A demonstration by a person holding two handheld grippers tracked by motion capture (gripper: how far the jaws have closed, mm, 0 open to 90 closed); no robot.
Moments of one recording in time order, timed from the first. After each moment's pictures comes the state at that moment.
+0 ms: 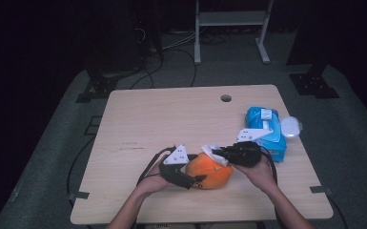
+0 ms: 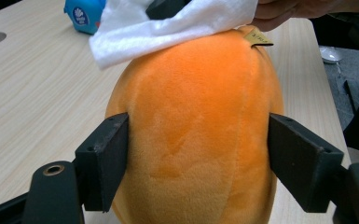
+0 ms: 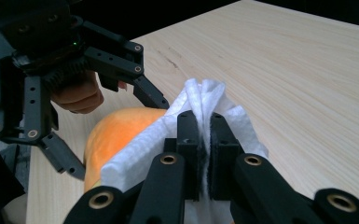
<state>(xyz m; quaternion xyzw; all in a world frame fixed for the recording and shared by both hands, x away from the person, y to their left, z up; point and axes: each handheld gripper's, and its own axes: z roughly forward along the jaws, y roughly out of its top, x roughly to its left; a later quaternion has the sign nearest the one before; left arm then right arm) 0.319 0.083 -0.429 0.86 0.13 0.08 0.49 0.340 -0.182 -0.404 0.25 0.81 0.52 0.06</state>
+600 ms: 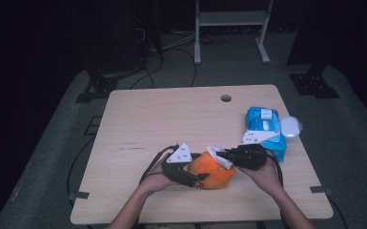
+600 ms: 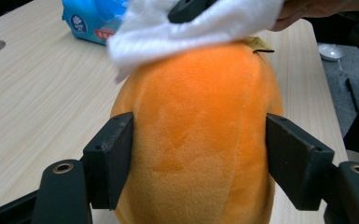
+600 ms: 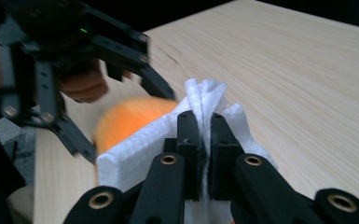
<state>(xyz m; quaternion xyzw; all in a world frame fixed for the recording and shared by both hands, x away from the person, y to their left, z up) 0.319 0.068 -0.418 0.86 0.11 0.09 0.49 0.327 -0.190 -0.397 0.24 0.81 0.53 0.06</state>
